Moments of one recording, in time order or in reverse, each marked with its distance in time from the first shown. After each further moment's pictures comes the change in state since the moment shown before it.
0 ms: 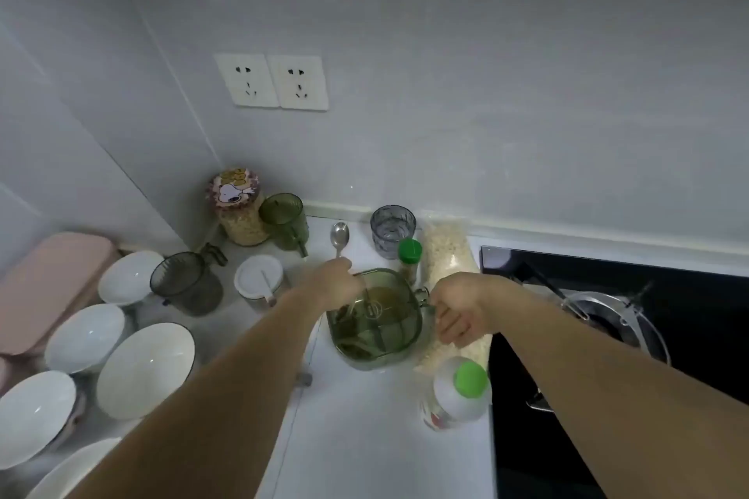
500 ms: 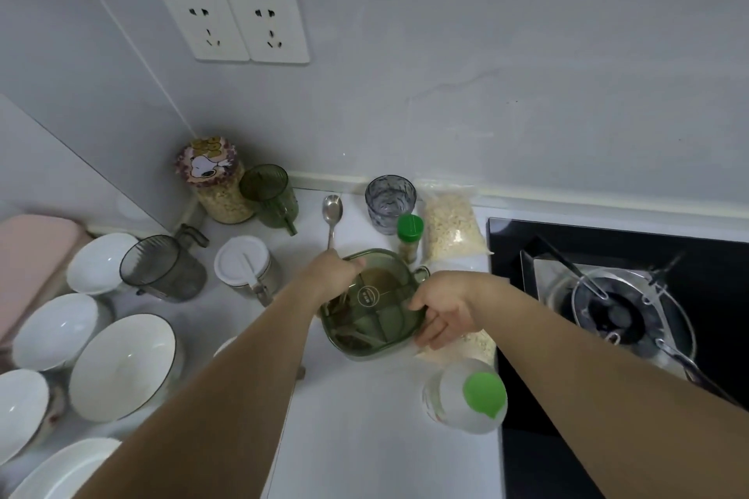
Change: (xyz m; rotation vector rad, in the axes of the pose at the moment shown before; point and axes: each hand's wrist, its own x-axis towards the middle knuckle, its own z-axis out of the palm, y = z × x) left_hand 0.038 -0.014 0.031 -0.247 -0.073 -0.177; right_hand 0.035 -0.001 0.023 0.050 -0.134 0.042
